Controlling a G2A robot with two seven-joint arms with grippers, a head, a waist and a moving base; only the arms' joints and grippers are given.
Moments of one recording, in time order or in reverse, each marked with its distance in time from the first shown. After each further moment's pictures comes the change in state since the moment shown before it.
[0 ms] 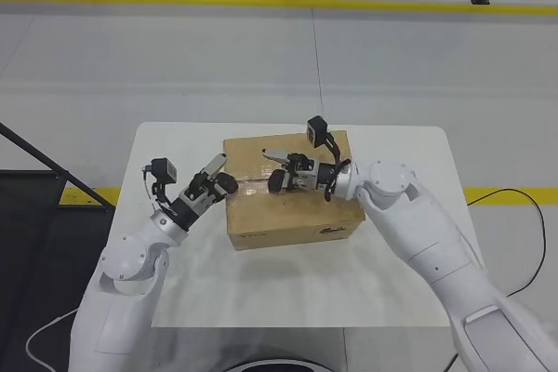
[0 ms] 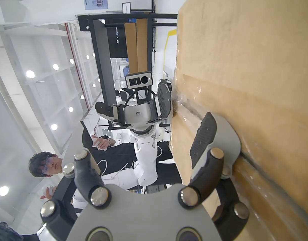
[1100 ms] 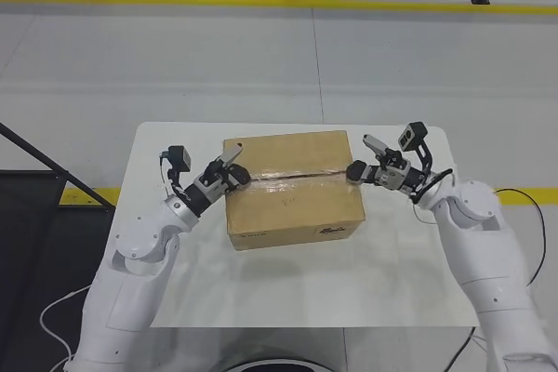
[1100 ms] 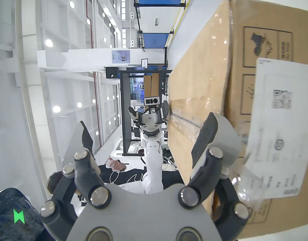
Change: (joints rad) left arm -0.128 0.008 0.079 0.105 -0.004 0.050 0.000; right arm -0.267 0.161 0.500 -0.116 -0.084 0.037 0.103
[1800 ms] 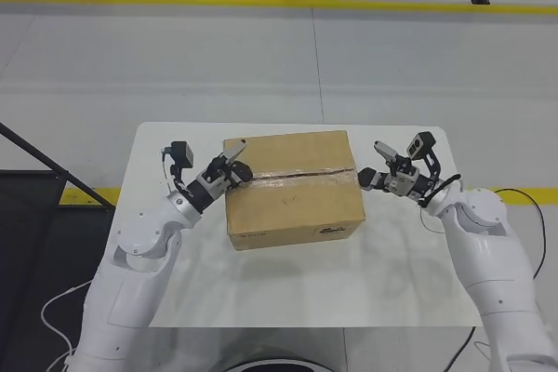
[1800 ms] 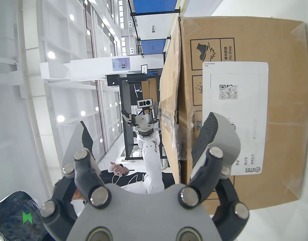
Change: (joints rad) left arm -0.025 0.006 0.021 -0.002 -0.004 0.010 0.007; right arm -0.008 0.009 0.021 0.077 0.014 -0.021 0.030
